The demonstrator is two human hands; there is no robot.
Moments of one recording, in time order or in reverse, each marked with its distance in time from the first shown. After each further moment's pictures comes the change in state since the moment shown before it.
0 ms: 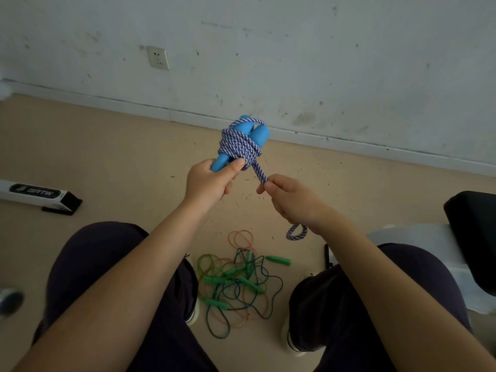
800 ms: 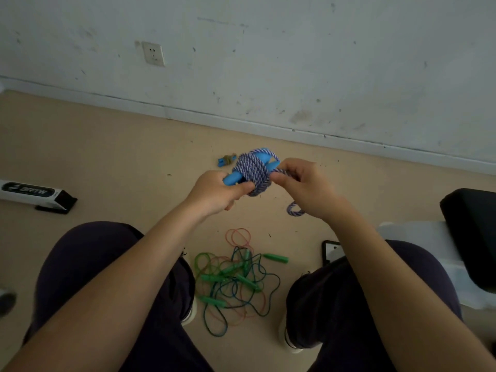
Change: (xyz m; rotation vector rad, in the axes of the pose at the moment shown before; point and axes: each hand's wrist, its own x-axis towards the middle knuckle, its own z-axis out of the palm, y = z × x) left_hand -0.003 -0.009 0.001 0.372 -0.283 -0.021; right_hand -0.001 -0.001 -0.024 -0.139 0.199 -0.297
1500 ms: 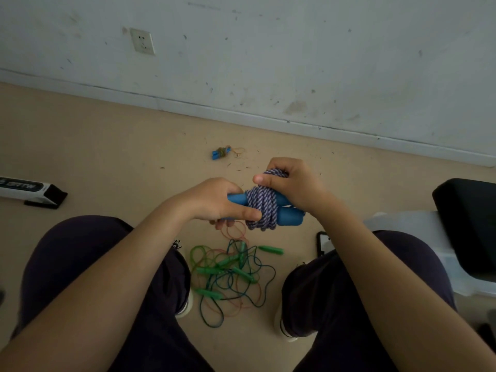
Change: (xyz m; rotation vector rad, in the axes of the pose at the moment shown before) left_hand -0.017 0.011 -0.010 0.276 -0.556 0.082; right_hand 0.004 0.016 0.015 0.124 -0.074 -0.003
